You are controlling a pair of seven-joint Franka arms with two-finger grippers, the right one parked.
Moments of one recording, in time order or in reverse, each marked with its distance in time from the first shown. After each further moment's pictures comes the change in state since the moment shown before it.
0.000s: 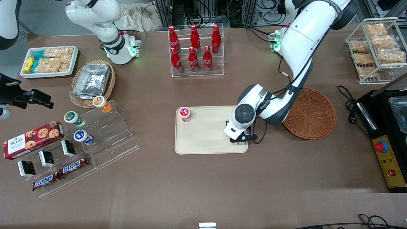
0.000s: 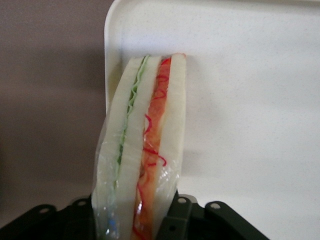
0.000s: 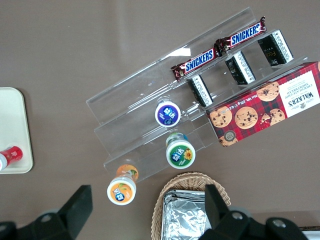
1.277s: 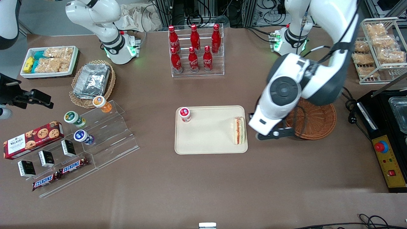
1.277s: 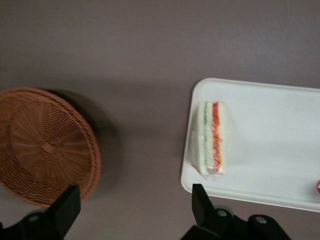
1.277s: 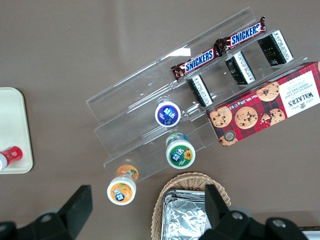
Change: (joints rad) arm 0.139 -0.267 0.007 0.234 -0.001 -0.424 0.185
